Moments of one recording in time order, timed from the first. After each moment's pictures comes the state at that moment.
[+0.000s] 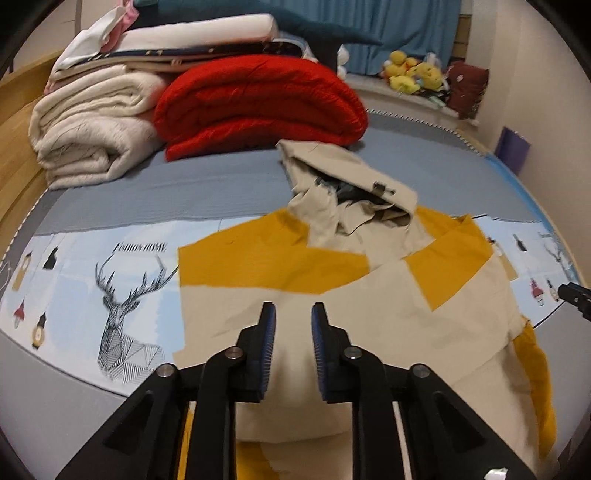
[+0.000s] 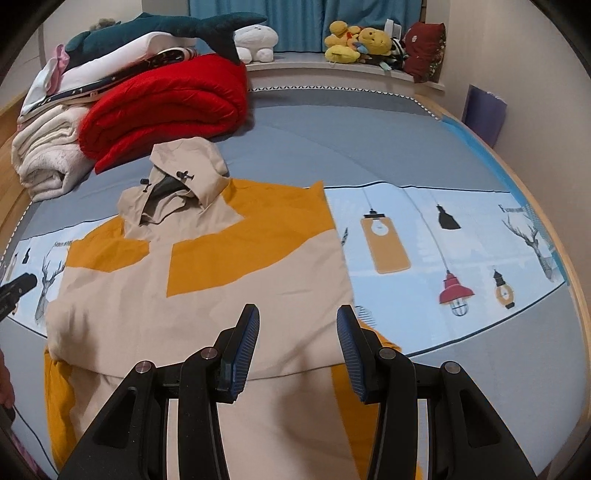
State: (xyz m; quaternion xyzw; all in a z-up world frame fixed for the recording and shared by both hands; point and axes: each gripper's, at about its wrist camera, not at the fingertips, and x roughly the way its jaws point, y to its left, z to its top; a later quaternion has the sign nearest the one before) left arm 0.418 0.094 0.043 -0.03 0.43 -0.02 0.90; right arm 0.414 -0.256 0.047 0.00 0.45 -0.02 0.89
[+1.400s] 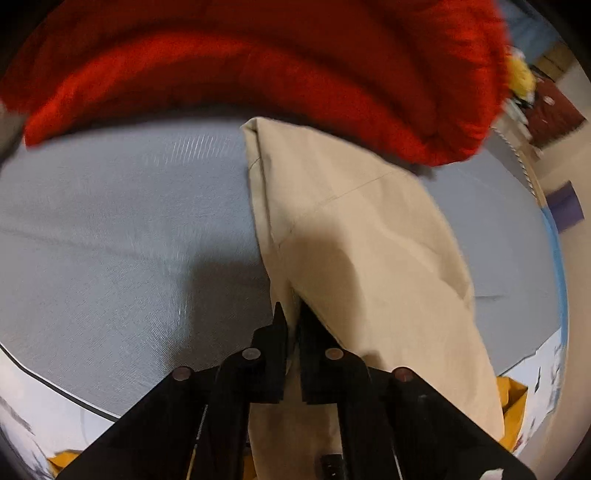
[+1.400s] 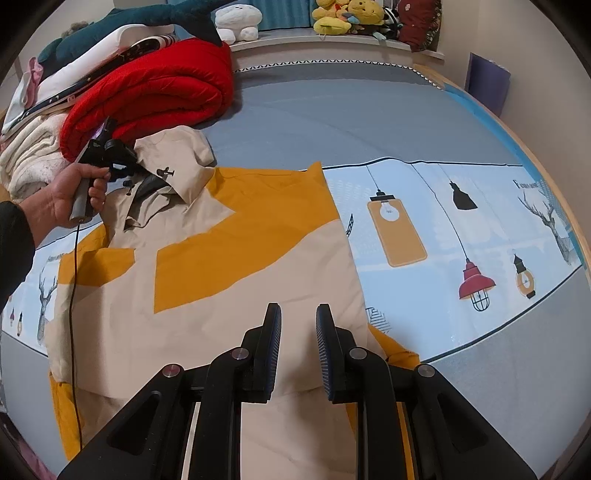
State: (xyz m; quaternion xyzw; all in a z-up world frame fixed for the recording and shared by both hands) left arm 0.805 0.083 -0.072 -0.14 0.56 -0.03 0.82; right arm 0.460 -0.262 0.017 0.04 0.50 -0.02 0.87
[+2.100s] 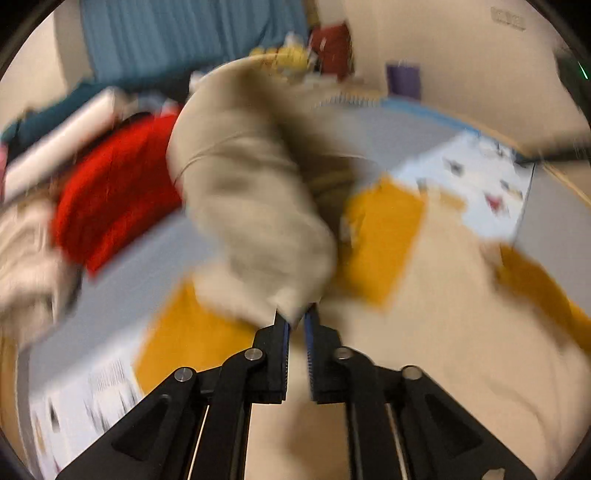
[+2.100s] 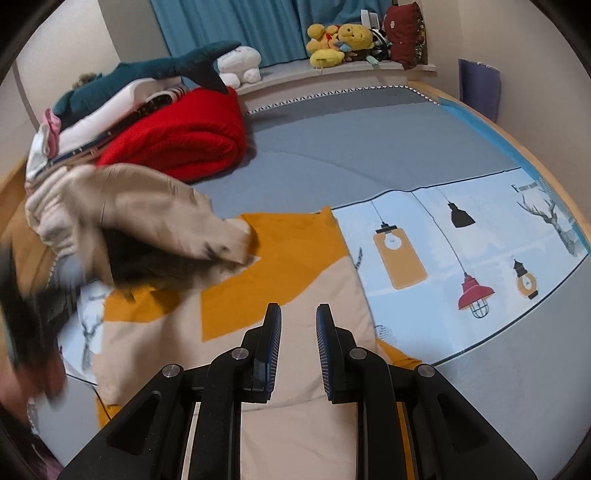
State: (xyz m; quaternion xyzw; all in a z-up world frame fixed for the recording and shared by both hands) left arm 0.418 0.000 0.034 0.16 0.40 -0.18 0.88; right arm 0.431 -0.277 0.082 0.11 0.43 0.01 0.89
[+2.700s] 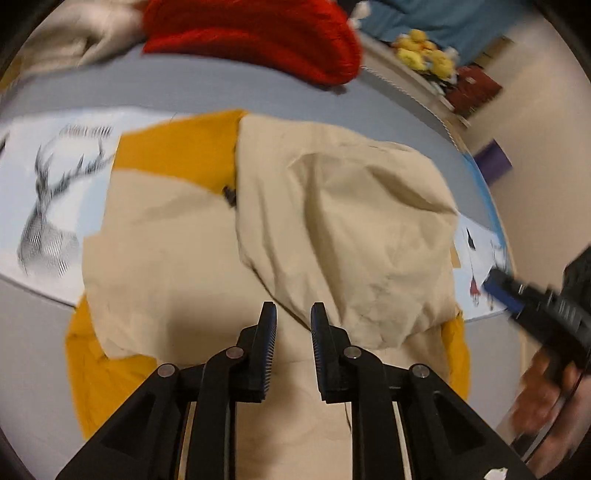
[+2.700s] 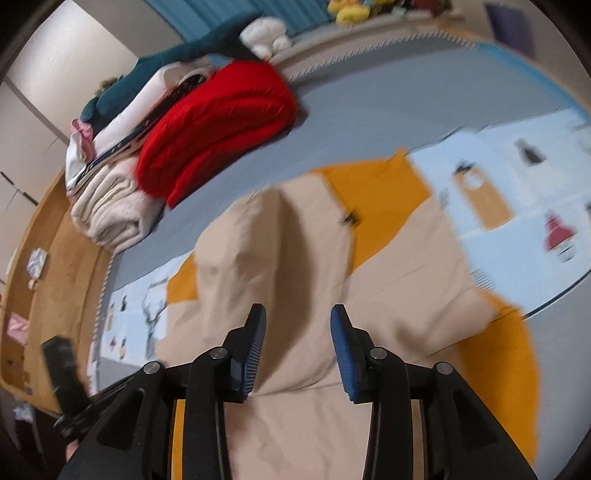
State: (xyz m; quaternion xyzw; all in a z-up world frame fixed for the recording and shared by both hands) left arm 0.401 0.077 -0.001 -0.21 0.54 -0.07 0.81; right arm 0.443 -0.217 0.021 0.21 0.50 0.13 0.83
